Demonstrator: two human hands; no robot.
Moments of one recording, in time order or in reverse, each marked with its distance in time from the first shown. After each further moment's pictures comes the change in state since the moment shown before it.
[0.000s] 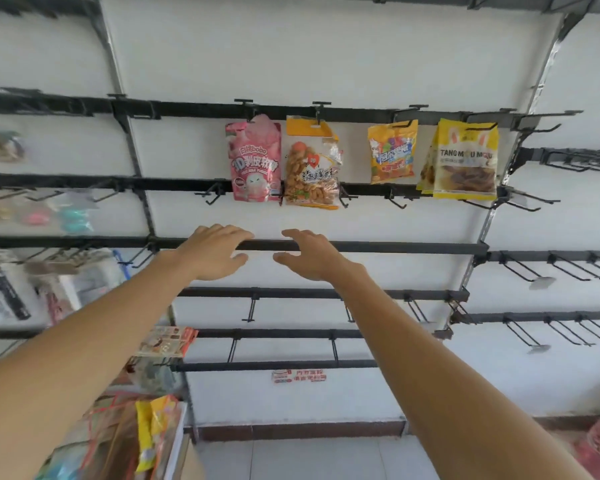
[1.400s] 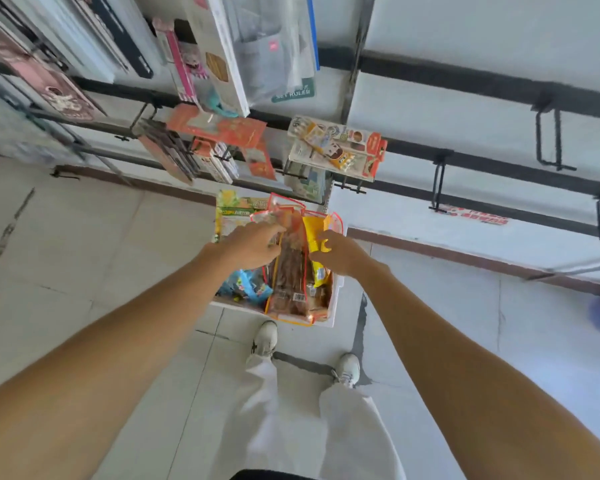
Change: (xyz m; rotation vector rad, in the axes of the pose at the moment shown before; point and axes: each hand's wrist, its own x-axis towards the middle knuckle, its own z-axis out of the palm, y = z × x) left_hand -0.158 -0.342 0.406 -0.426 -0.663 -0.295; right_hand 0.095 -0.140 0.541 0.242 -0.820 0.379
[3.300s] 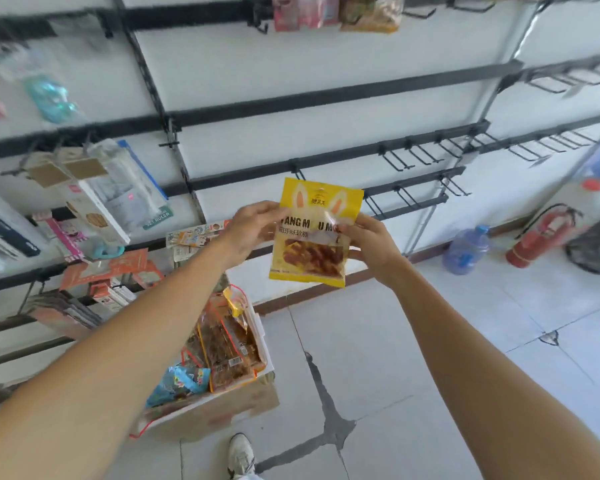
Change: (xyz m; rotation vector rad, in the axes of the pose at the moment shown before) left_hand -0.107 0.238 -0.094 -1.061 -0.089 0.524; right_hand -0.304 0.087 -0.068 1.085 0.830 -0.300
